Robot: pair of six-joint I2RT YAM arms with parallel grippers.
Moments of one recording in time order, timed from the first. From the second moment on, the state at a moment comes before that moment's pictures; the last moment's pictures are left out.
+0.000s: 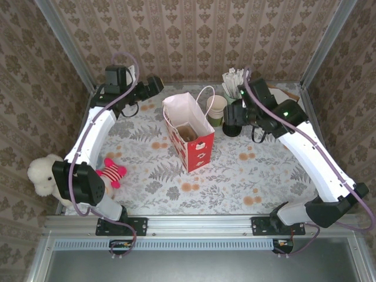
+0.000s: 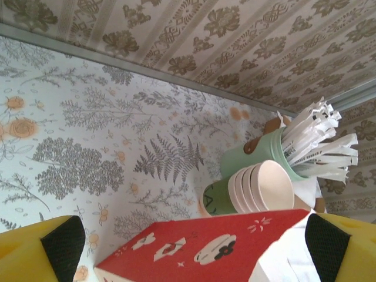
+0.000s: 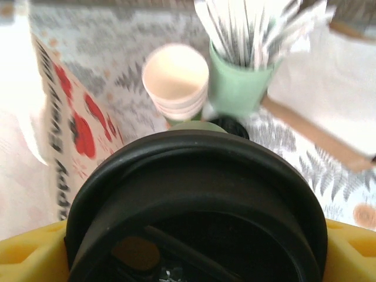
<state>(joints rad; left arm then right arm) -0.23 1.56 1.55 -0.55 0.39 -0.52 0.54 1.40 1.76 -1.16 0.29 0.33</state>
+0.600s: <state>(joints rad) -0.36 1.41 1.59 -0.75 0.42 -0.42 0.70 1.60 2.14 -1.04 0.37 0.13</state>
